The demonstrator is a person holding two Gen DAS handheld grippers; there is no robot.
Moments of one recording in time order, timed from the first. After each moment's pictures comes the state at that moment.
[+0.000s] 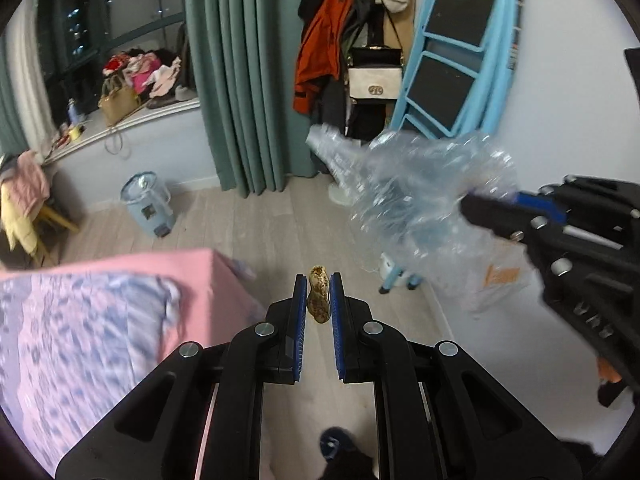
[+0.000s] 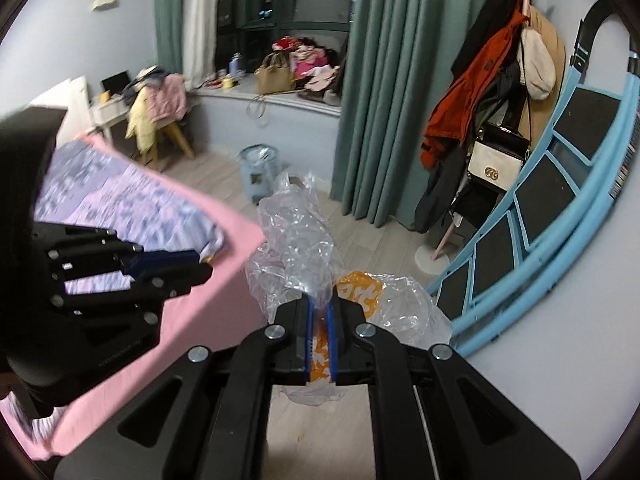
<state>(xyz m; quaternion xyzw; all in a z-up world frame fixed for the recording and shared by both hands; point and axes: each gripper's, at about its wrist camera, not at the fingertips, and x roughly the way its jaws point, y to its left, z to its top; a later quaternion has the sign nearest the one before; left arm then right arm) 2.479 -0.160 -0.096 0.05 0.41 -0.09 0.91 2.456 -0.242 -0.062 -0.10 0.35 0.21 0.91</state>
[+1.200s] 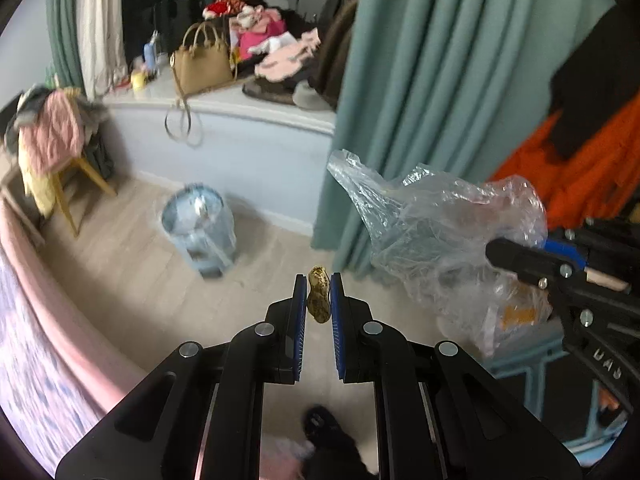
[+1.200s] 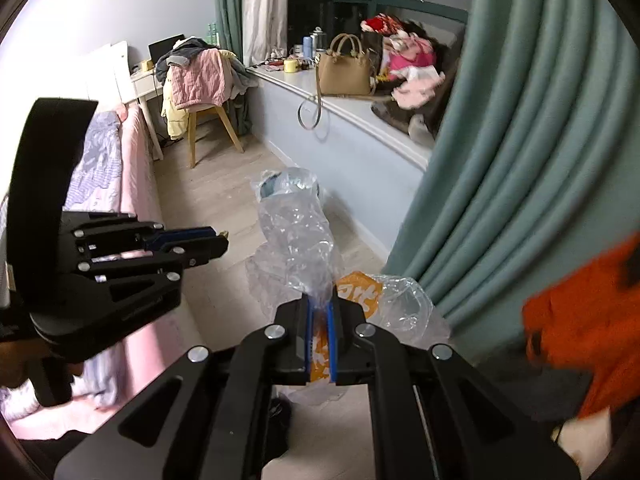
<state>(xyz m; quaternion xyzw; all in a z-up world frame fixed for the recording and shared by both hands) 3.079 0.104 -0.117 -0.08 0.41 0.11 0.90 3.070 -0.022 -0.079 -0.20 0.35 0.42 0.81</state>
